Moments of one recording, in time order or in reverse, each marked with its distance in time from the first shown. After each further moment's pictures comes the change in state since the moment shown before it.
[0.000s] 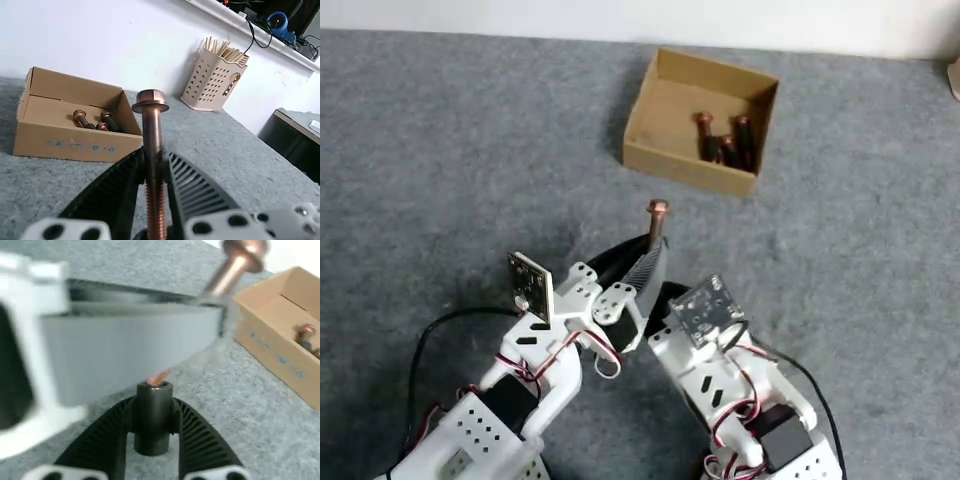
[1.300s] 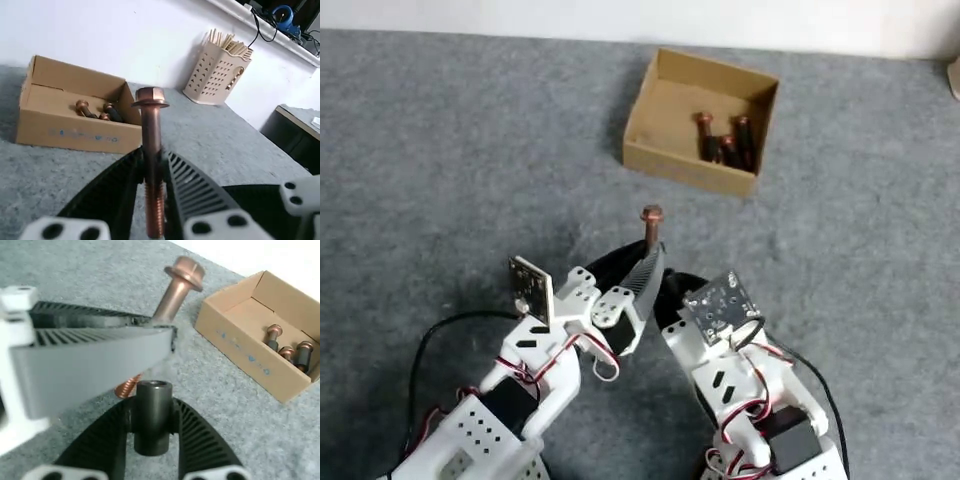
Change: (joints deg) left arm 0.6 -0.9 3.3 -0.7 0.3; right arm 7.7 -0.3 -3.0 2.0 1.8
